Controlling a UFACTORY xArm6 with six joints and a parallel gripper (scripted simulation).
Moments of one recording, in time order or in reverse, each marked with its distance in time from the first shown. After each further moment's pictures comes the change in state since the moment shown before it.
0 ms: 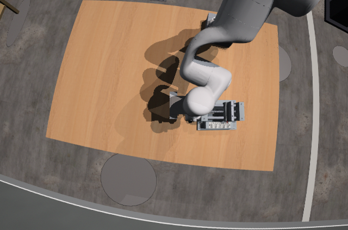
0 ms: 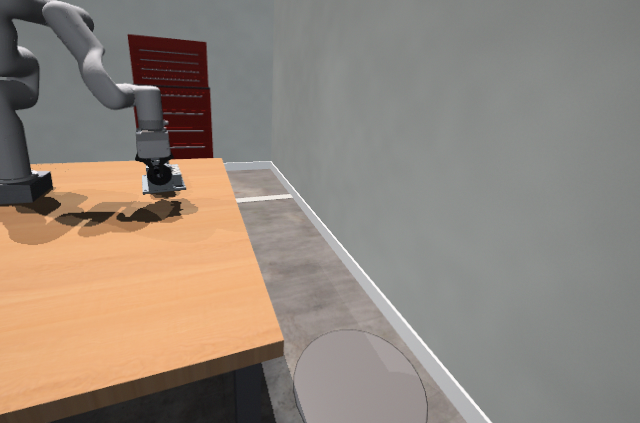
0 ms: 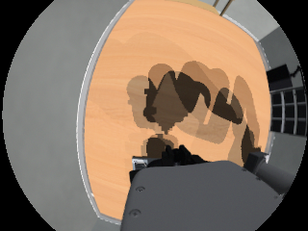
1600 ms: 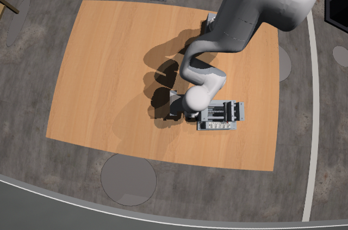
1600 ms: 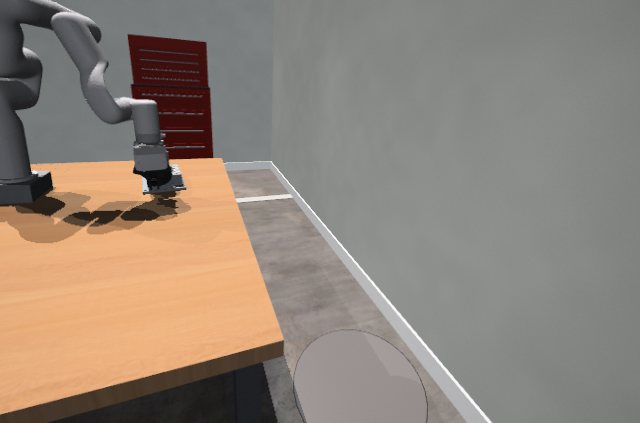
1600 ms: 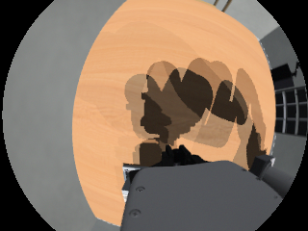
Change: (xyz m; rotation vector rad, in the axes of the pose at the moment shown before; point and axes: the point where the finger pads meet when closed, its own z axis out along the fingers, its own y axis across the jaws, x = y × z) arm 0.000 0.012 0.044 0.003 0.001 -0.001
